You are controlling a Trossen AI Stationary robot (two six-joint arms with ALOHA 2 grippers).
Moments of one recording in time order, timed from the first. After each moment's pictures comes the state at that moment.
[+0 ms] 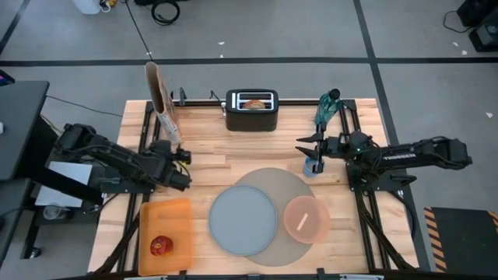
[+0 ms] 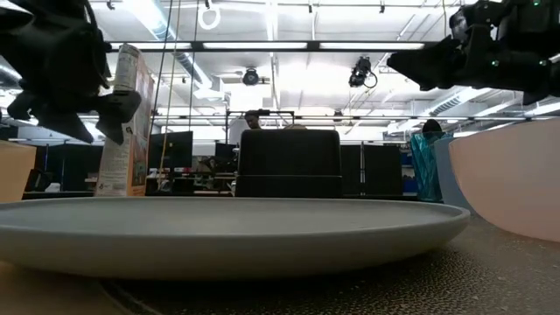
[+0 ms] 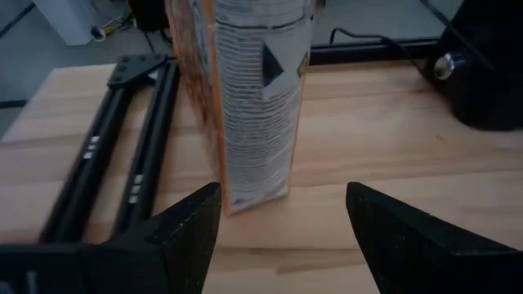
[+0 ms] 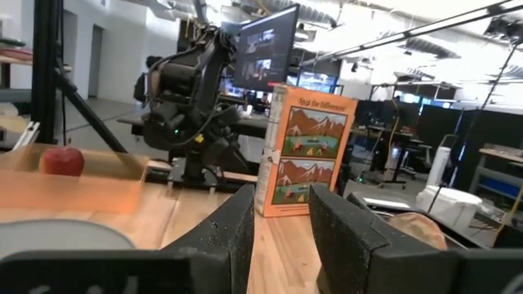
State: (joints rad) left arm -0.27 1.23 0.56 -1.17 -1.01 -1.92; right arm -0.25 0.83 0.08 0.94 -0.13 -0.20
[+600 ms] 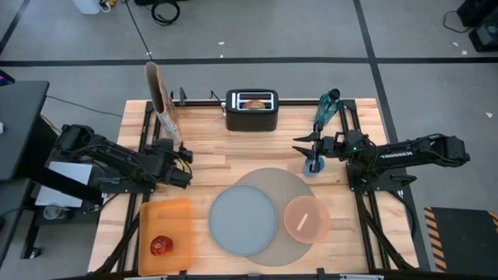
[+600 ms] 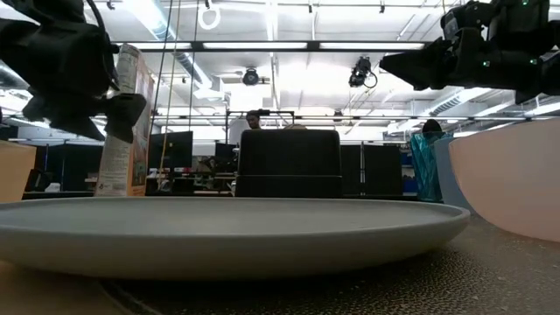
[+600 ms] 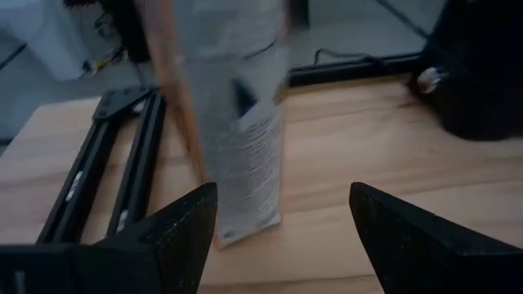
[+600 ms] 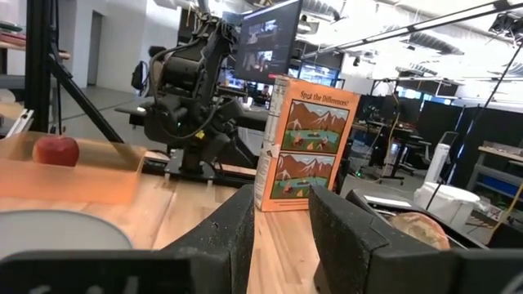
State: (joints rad) left arm -0.23 1.21 0.52 -1.04 -1.12 -1.73; right arm -0.25 0.90 0.12 0.95 -0.13 -0.23
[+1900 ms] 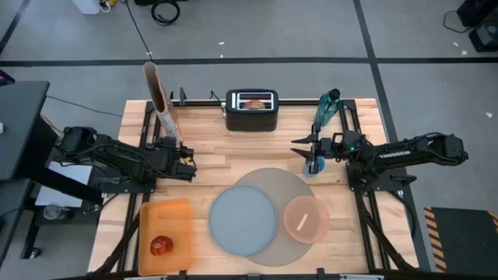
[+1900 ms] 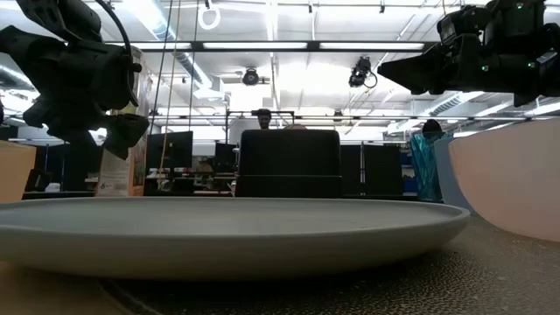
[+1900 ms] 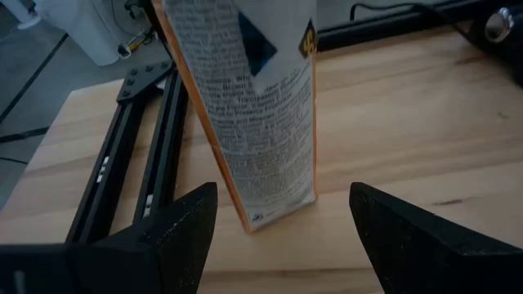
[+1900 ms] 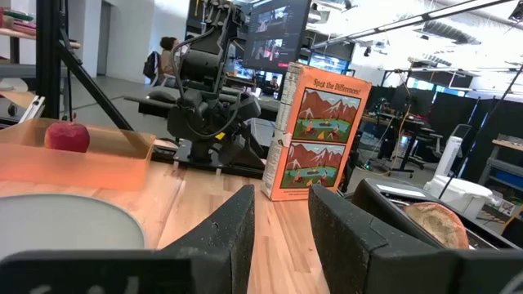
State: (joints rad) left arm -0.10 1.27 0.52 -0.99 -1.01 -1.60; right arm -0.25 0.94 0.12 0.95 -0.15 -0.24
